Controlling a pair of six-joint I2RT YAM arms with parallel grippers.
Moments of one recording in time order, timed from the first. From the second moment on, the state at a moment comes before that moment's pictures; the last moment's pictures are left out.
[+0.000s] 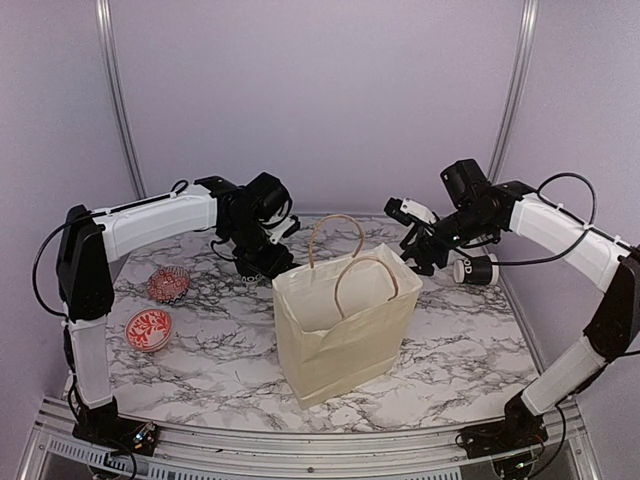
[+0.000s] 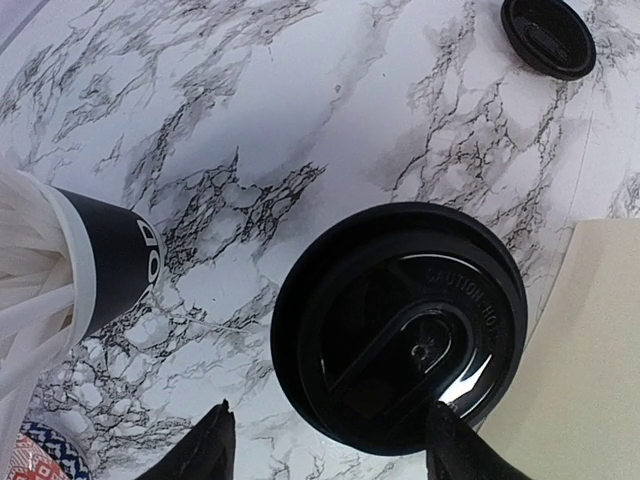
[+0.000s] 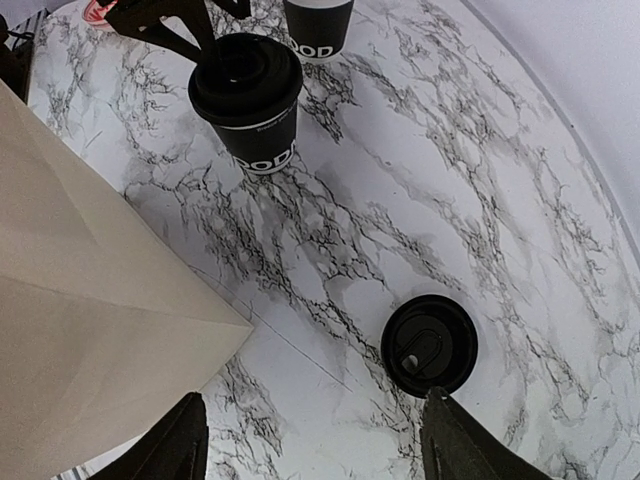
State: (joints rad) left arm -0.73 1.99 1.79 -0.98 0.00 -0.09; right arm 0.42 1.50 1.38 -0.84 -0.49 -0.60
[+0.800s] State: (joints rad) left arm -0.76 2.04 1.88 -1.01 0.10 -0.07; right arm 0.42 1.51 1.38 -0.84 -0.49 -0.60
